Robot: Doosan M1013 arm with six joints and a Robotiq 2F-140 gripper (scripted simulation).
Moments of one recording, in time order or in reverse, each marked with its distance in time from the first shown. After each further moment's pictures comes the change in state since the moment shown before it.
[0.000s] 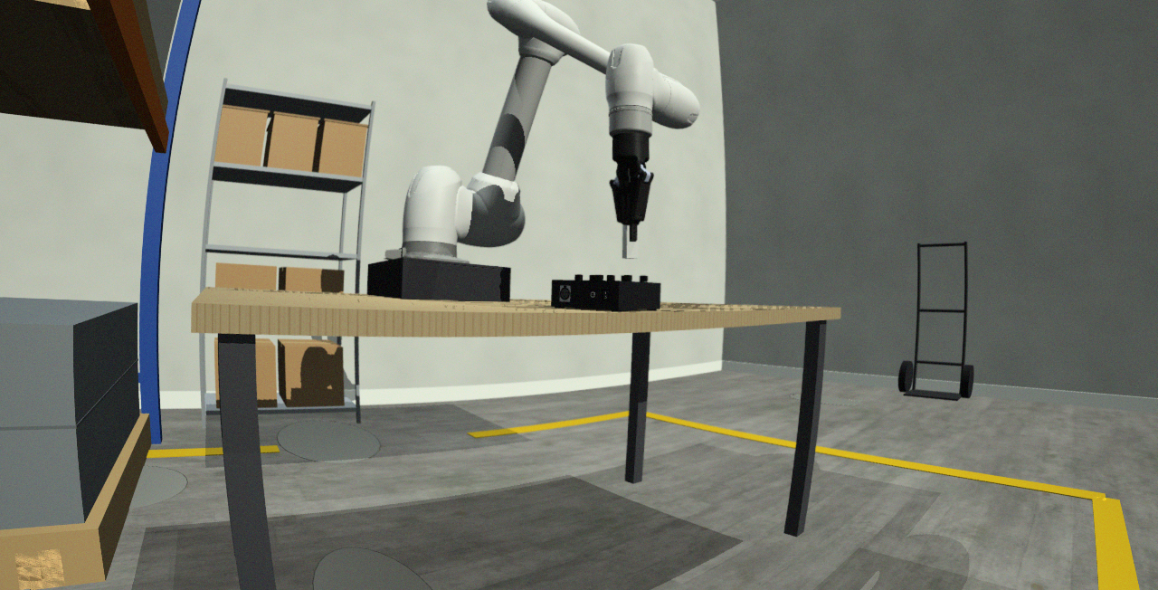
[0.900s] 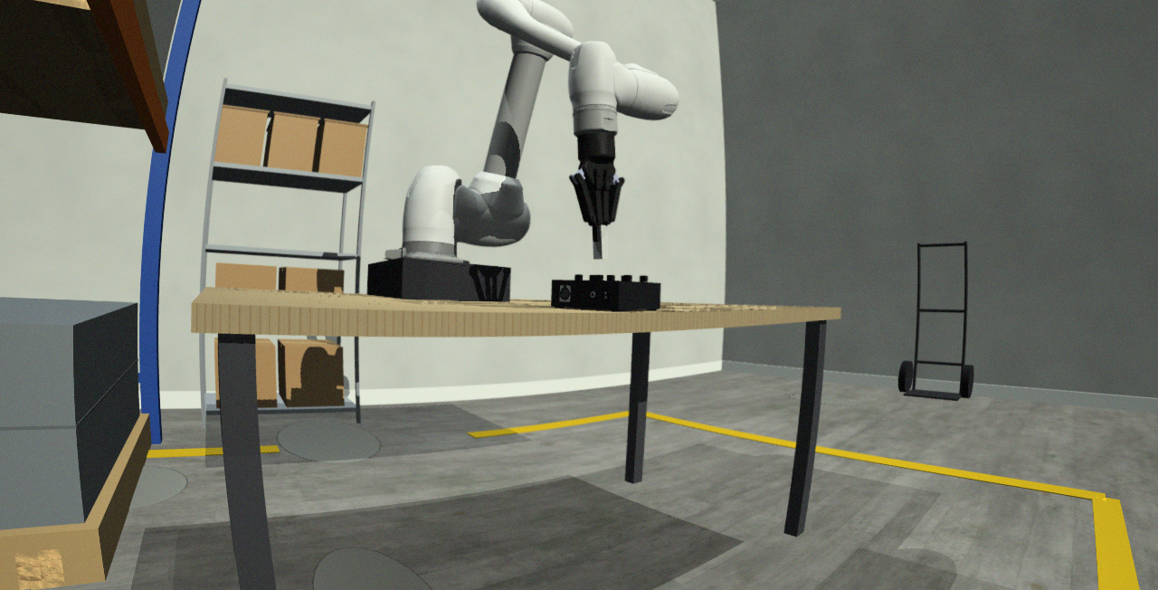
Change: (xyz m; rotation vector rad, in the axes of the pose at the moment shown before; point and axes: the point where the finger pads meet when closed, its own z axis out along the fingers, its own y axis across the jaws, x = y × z) arm 0.052 0.029 0.002 -0.045 -0.053 1.423
